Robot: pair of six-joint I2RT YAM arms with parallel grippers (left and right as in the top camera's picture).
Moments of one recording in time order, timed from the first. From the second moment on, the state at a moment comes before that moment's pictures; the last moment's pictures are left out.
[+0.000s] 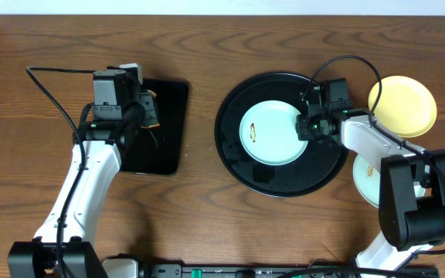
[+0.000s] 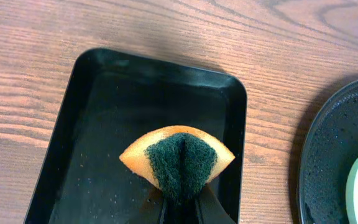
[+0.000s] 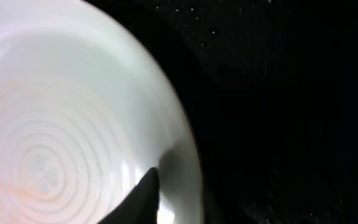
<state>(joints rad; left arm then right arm) -0.01 1.44 0.98 -0.37 0.10 -0.16 0.17 1.85 1.03 -0.34 -0.18 0.09</state>
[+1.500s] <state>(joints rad) -0.48 1.80 1.28 -0.40 0.24 -0.19 0.17 1.85 1.03 -0.34 -0.19 0.10</state>
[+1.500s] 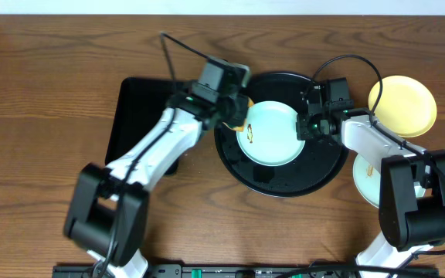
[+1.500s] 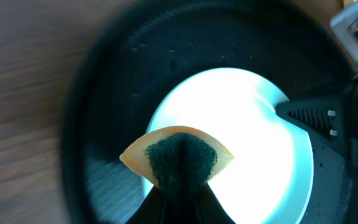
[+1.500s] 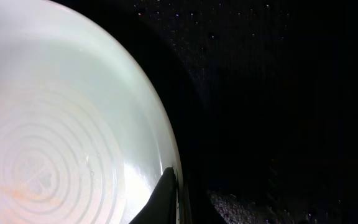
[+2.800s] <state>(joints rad) -0.57 2.05 1.28 -0.26 0.18 -0.28 0.17 1.85 1.03 -0.34 -0.19 0.10</state>
